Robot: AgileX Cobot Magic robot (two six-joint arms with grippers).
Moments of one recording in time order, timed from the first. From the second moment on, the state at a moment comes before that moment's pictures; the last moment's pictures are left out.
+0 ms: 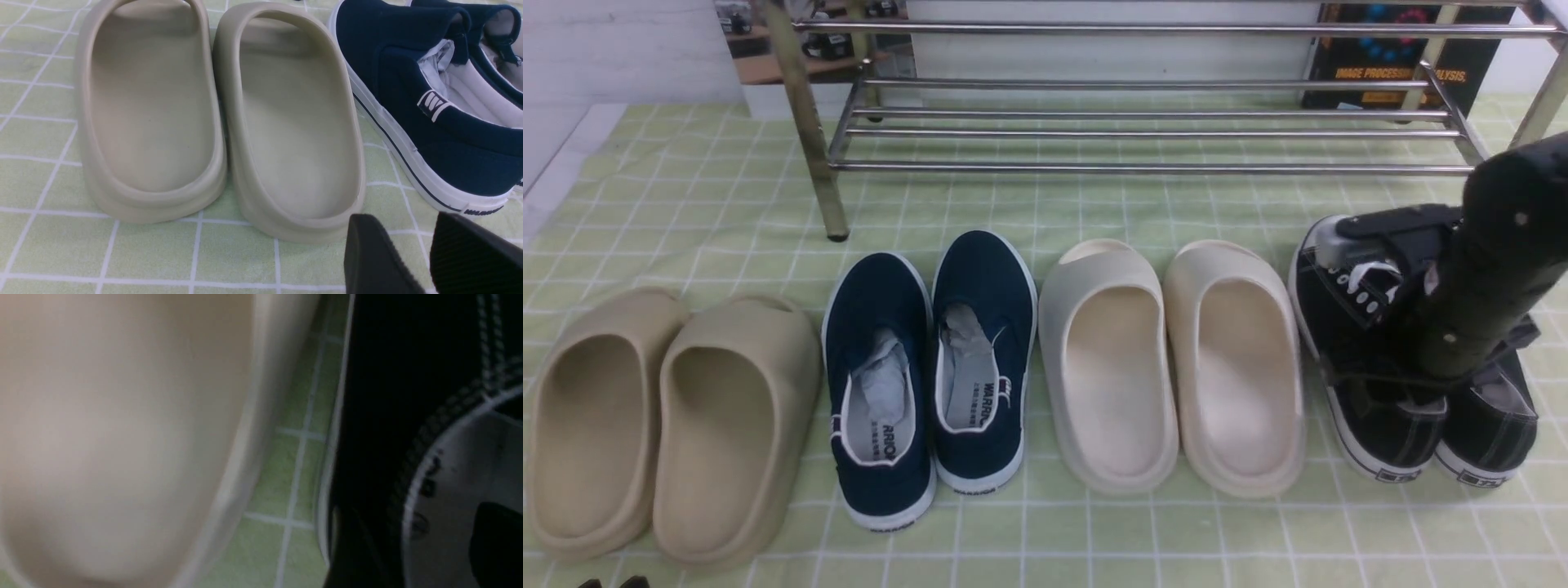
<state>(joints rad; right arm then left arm) 0.29 1.74 -1.12 -0.02 0.77 0.19 -0.09 -0.01 0.03 -0.02 0.40 -0.16</state>
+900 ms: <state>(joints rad) 0.32 1.75 -1.52 -0.09 0.93 0.17 -0.09 -0.01 0.03 -0.02 0.40 -0.16</state>
